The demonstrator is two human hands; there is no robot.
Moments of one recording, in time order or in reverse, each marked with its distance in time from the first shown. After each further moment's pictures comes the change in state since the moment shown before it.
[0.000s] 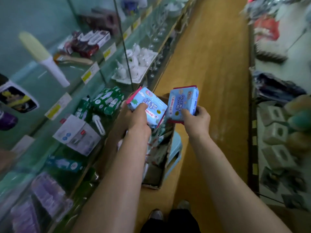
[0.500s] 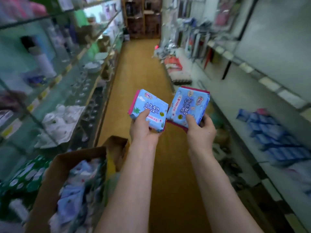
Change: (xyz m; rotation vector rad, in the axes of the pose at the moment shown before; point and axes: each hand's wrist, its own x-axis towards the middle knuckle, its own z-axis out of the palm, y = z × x) left_hand -0.196 -0.067 0.204 -0.036 -0.595 -0.252; right_hand -0.010 -0.071 -0.259 0.506 0.555 -0.231
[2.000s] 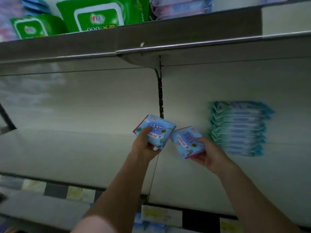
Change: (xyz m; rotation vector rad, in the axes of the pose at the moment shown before) left_hand 0.002 -0.398 0.499 0.711 -1.045 -0.869; right_hand 0.294 -0.155 -0.418 0.321 0.790 0.049
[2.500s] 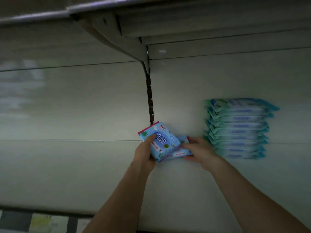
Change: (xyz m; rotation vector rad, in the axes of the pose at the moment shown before) left_hand 0.075 -0.038 -0.001 0.107 -0.124 0.015; right_hand 0.073 0.008 0.001 -0.342 0.039 -0.213
